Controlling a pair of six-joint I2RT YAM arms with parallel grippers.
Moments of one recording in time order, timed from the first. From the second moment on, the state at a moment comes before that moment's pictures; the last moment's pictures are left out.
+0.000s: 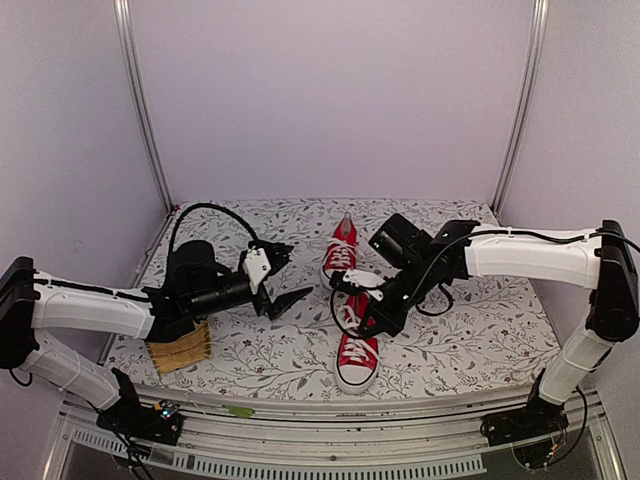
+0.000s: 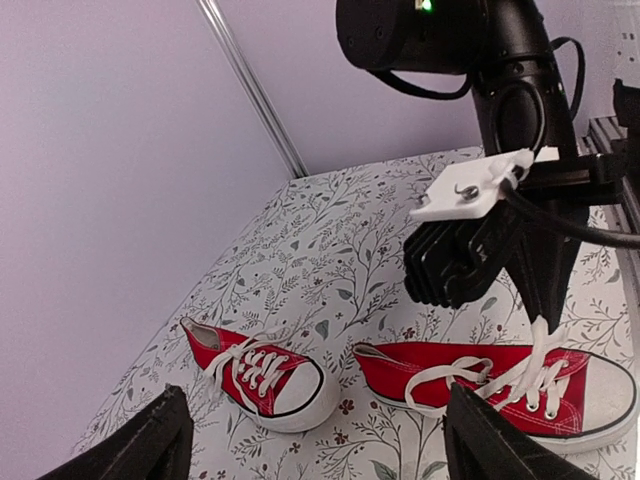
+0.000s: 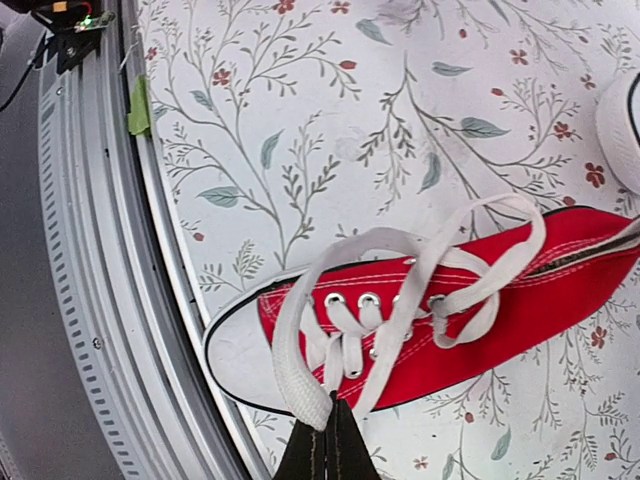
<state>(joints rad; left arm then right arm) -0.87 1.33 0.57 0.66 0.15 0.44 0.92 1.66 1.26 -0.73 -0.33 -0.17</state>
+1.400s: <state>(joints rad) -0.83 1.97 1.03 0.21 0.51 1.08 0.80 1.49 0.95 -0.55 -0.46 -0.05</state>
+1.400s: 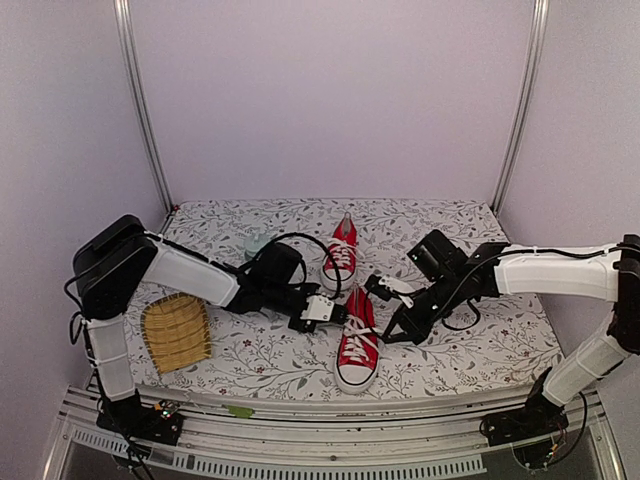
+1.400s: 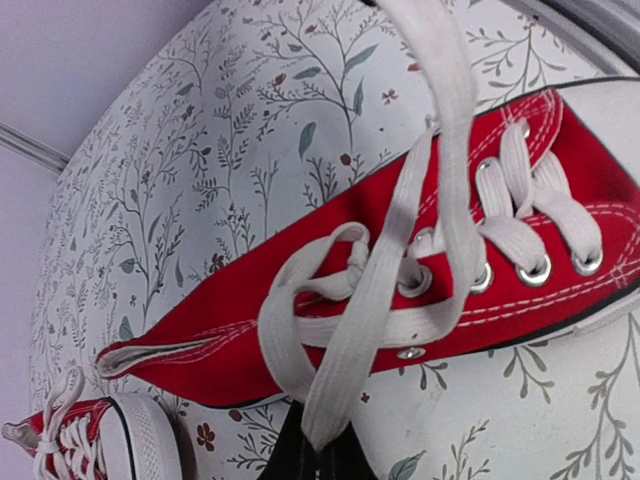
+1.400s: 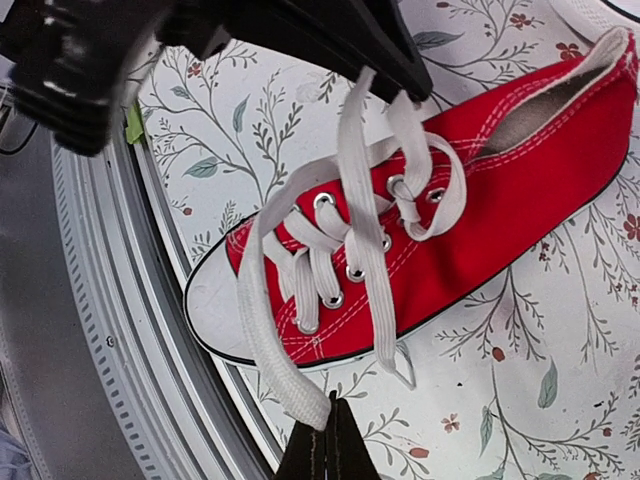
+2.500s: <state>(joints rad) -0.94 1.88 0.89 0.35 0.21 1.09 0.63 1.29 0.61 -0.42 -0.63 0.43</state>
